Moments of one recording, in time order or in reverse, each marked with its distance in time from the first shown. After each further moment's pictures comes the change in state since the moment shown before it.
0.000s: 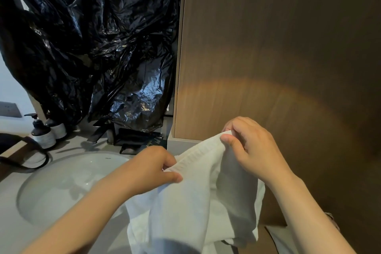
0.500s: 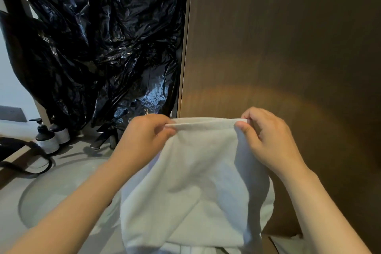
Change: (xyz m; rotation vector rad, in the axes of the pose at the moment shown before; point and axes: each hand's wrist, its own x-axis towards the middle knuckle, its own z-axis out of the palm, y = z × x) left_hand 0.016 -0.003 -0.040 -0.060 0.642 0.163; right_hand 0.024 0.013 -0.014 -0.015 0.160 0.018
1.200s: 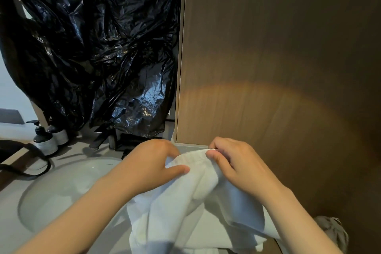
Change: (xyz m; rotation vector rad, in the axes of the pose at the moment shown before) left_hand -0.021 0.004 0.015 0.250 -0.438 0.038; right_hand -0.031 -0.028 0.031 0.136 -0.319 -0.103
